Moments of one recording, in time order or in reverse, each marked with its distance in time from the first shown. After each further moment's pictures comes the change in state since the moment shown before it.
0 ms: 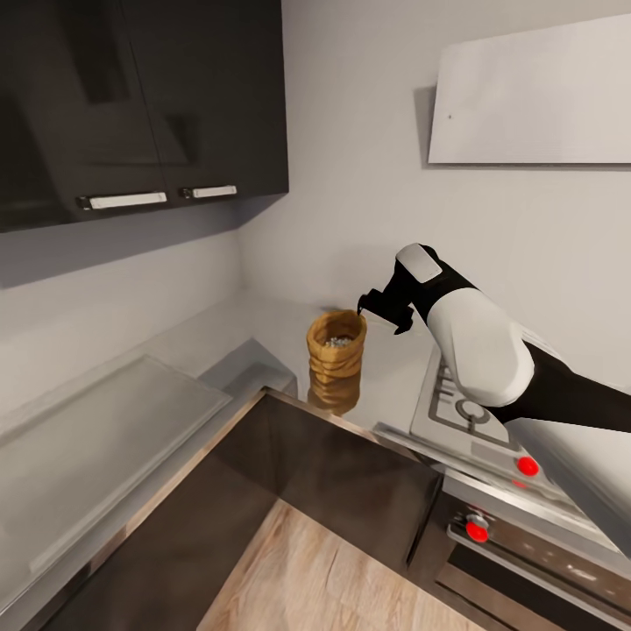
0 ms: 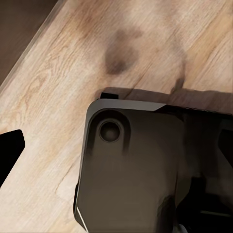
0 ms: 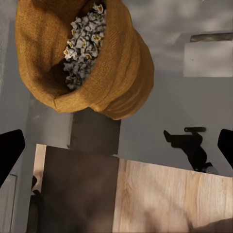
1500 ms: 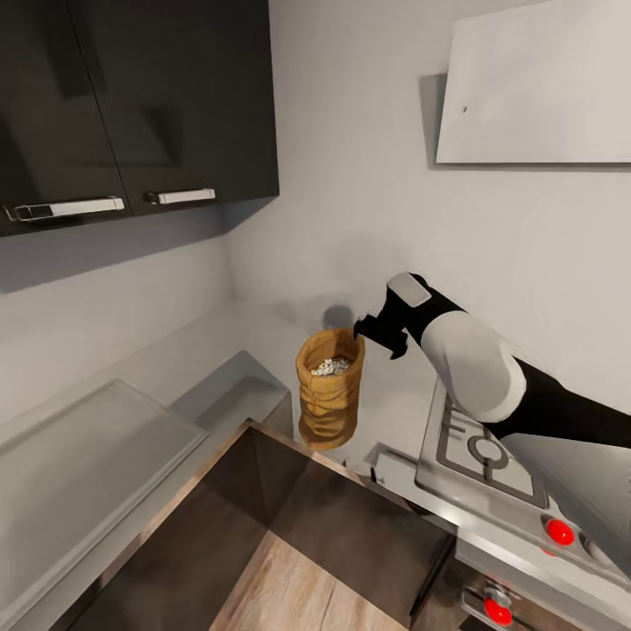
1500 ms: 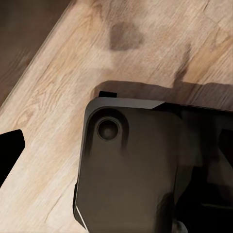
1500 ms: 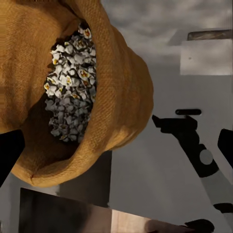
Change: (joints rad) left arm 0.001 -0.003 -0.011 0.001 -0.004 0.002 0.001; right arm 0.066 0.000 -0.004 0.069 0.001 -0.054 -0.002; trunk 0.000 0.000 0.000
